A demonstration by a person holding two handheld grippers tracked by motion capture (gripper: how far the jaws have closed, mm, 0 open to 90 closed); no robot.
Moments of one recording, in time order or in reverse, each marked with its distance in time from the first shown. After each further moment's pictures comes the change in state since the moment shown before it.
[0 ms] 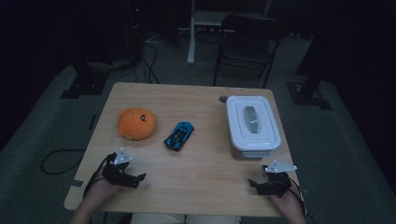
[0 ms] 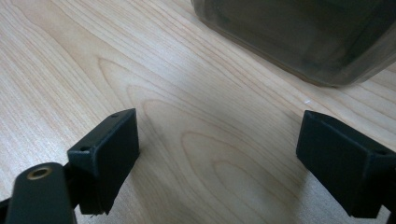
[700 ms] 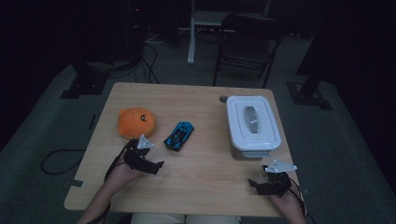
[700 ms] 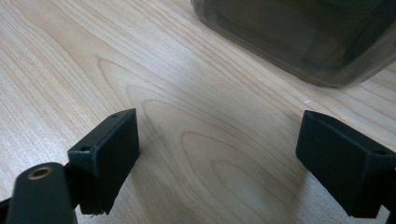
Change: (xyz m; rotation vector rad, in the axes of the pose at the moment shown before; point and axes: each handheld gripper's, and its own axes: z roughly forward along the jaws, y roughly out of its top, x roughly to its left) left arm -0.015 0.064 0.031 -0.002 -0.016 0.037; right arm 0.000 0.000 0.000 0.001 0.000 0.001
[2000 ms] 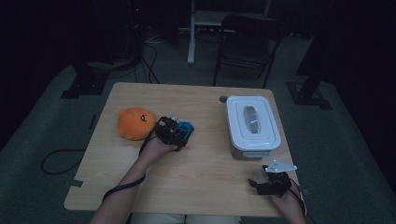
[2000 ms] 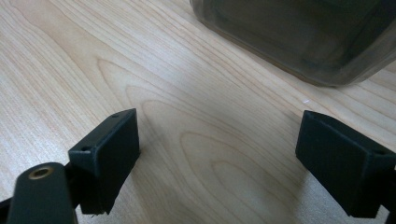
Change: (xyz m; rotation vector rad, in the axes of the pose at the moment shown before) left arm 0.008 0.091 0.105 0.119 0.028 -0.109; right arm 0.000 0.000 0.000 0.000 -0.002 0.003
